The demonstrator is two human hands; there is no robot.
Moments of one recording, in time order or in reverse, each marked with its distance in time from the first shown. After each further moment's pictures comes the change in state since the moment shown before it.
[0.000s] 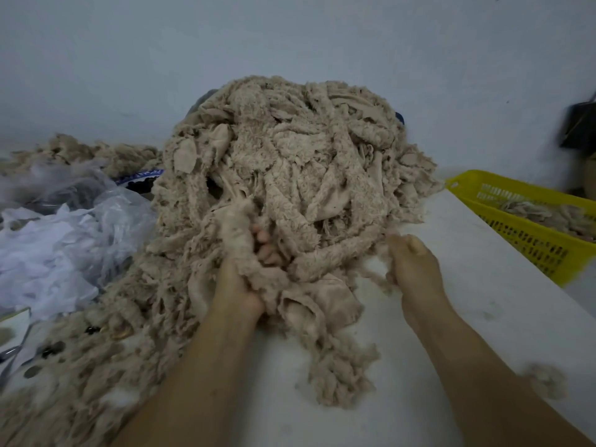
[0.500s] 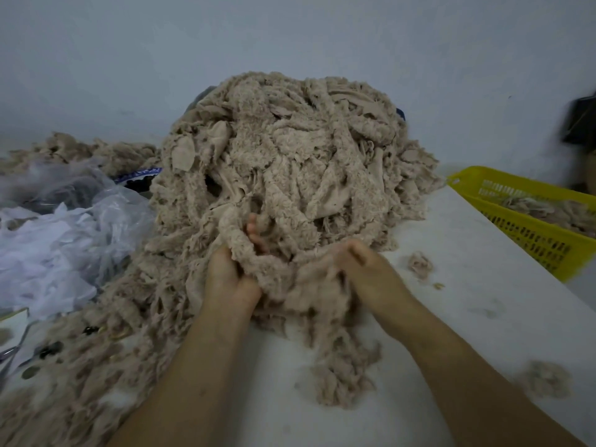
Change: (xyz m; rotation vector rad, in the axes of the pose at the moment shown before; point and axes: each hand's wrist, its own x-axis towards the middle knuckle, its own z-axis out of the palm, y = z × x) left_hand 0.005 0.008 -0.002 -0.271 0.102 -0.041; right_hand -0.030 -0.002 0.027 -0.127 -0.517 -0.179
